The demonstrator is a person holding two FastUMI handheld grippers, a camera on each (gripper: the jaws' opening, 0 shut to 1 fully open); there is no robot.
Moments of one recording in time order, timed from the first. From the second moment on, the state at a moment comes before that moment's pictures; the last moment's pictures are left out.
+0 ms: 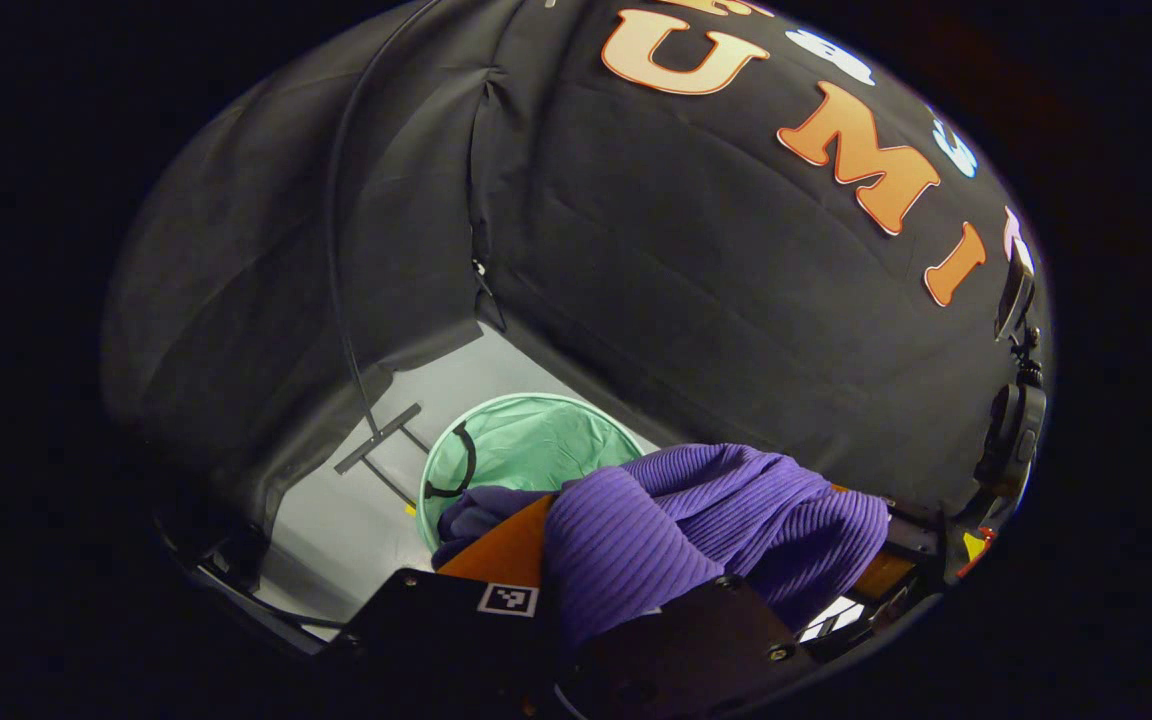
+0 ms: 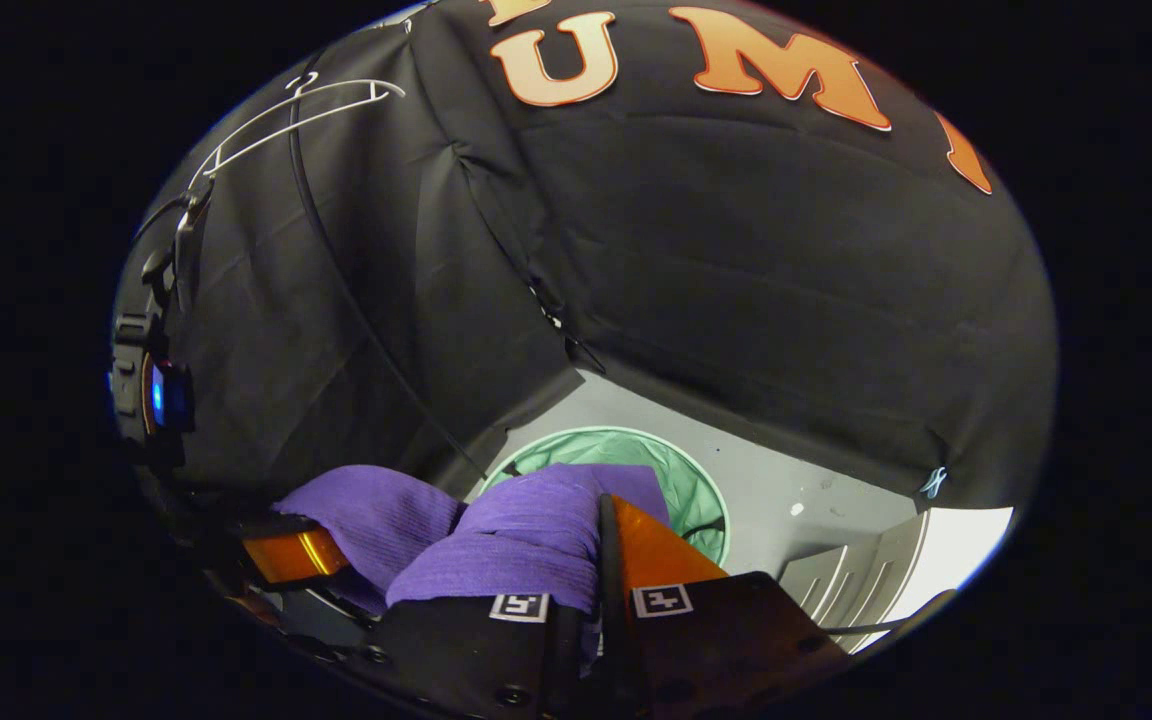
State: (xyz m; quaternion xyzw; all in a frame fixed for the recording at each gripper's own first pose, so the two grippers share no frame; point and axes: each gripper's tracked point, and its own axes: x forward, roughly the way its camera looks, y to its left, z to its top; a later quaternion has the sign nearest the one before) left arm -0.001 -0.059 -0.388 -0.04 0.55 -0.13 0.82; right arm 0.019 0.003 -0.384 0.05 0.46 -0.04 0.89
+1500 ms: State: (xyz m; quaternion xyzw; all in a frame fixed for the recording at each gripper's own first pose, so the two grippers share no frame) left arm 0.089 0.000 -0.201 -0.03 0.32 -0.15 0.94; right arm 0.046 0.046 -0.199 0.06 0.25 -0.08 0.96
